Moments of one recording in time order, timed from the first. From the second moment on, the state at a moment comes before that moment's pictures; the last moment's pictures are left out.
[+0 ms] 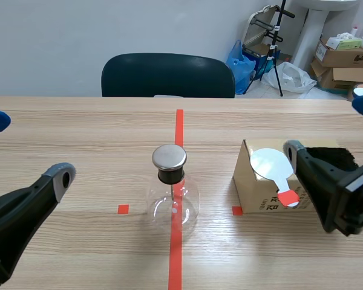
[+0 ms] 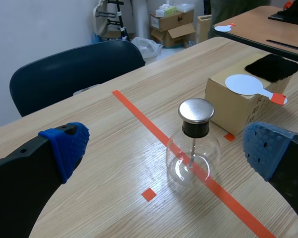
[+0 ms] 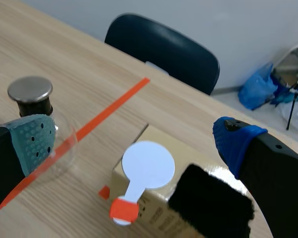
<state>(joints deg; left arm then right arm) 56.3 -33.4 -13.0 126.3 -17.2 -21.4 -17.4 -45.2 26.8 16.4 119.3 11.5 25.8 13.9</state>
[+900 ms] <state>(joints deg) 56.3 -33.4 -13.0 126.3 -17.0 -21.4 -17.4 -45.2 26.8 16.4 119.1 11.5 25.8 8.0</state>
